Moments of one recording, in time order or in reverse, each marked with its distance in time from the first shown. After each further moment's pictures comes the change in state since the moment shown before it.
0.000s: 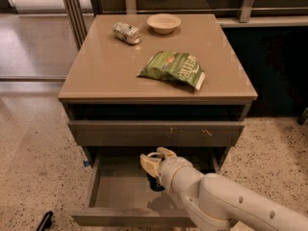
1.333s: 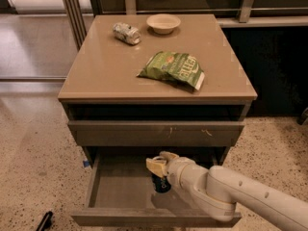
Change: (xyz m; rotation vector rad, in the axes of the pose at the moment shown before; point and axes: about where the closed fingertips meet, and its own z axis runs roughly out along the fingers) arm 0.049 -0.037 0.037 -0.113 0.070 0.039
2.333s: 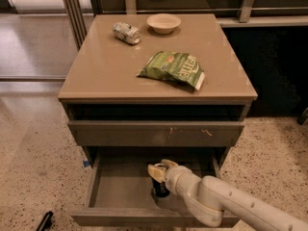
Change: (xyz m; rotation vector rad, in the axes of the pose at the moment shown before) arm 0.056 -0.036 0.039 0.075 -0.002 0.062
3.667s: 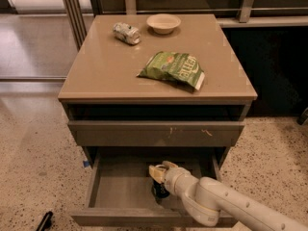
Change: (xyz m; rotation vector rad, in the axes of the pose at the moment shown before) arm 0.017 -0.012 0.016 0.024 0.011 0.019
